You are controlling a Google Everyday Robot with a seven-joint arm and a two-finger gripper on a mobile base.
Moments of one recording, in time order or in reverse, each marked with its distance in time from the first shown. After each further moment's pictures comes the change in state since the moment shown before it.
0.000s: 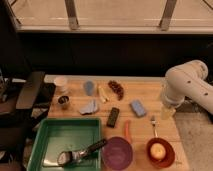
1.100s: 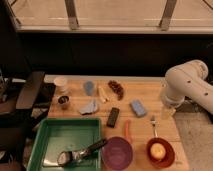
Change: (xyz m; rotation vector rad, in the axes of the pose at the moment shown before) arm -0.001 -0.001 -0.003 0.008 -0.003 -0.015
